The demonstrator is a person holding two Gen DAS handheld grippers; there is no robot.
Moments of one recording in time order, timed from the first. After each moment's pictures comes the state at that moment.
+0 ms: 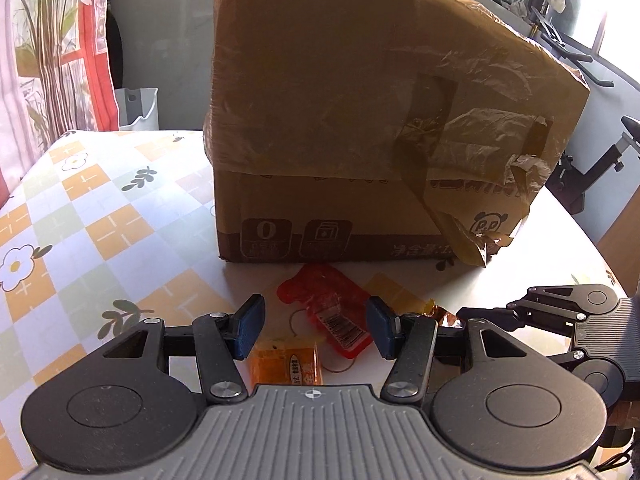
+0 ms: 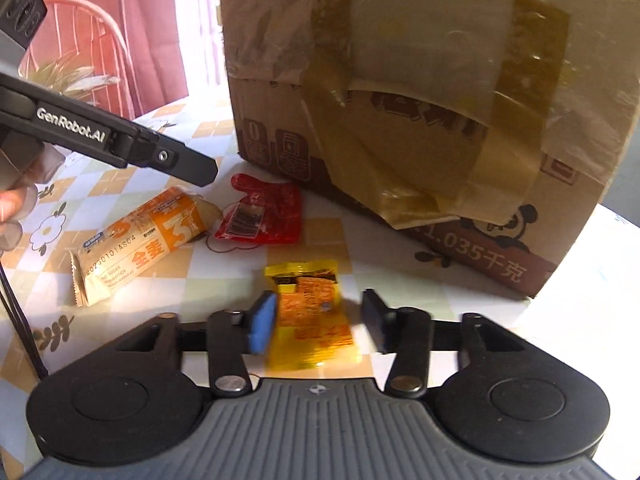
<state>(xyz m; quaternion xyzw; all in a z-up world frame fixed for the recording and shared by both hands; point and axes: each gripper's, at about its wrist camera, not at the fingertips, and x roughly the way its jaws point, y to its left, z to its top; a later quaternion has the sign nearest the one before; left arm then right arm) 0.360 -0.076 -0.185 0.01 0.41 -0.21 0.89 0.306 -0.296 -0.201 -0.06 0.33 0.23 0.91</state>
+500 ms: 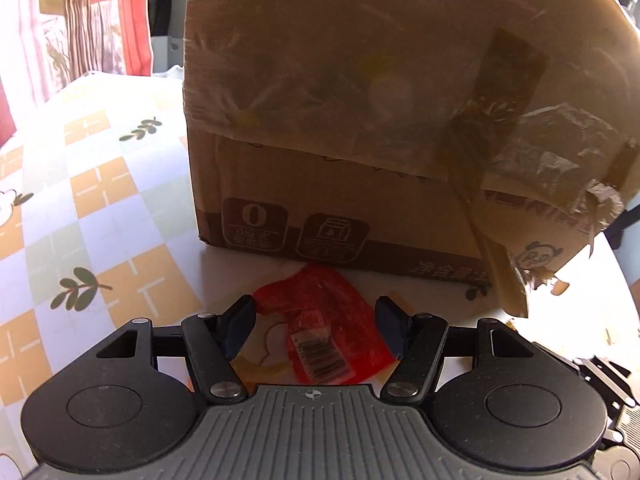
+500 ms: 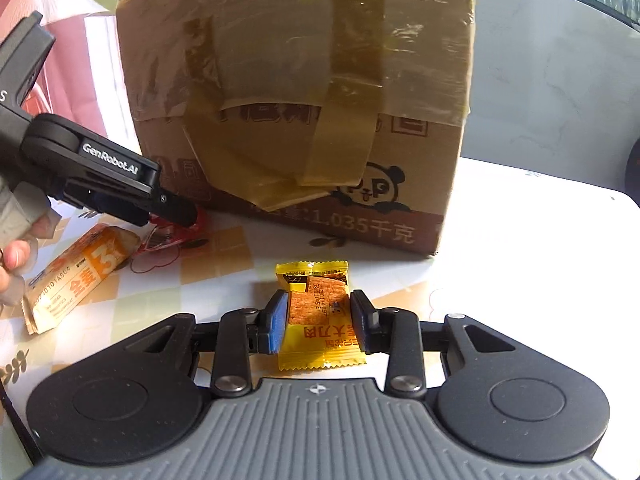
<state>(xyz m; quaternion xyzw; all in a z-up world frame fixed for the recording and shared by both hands) 0.391 -0.114 -0.216 -0.03 0.46 -0.12 0.88 0.289 -0.330 -0.211 0.00 0.30 0.12 0.95</state>
